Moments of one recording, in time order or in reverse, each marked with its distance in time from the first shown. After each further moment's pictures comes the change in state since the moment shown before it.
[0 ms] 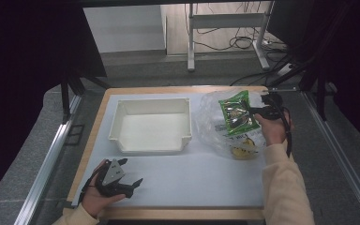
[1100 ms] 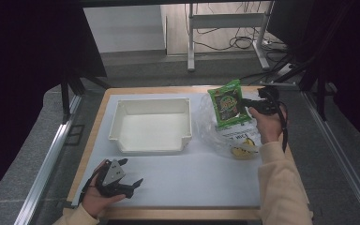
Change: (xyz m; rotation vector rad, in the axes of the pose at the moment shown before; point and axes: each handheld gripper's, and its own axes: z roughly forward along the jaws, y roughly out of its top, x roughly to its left) left arm -0.001 0.000 0.000 0.000 -0.001 0.004; right arm 0.028 0.017 -0.018 -0.122 0.133 -0.024
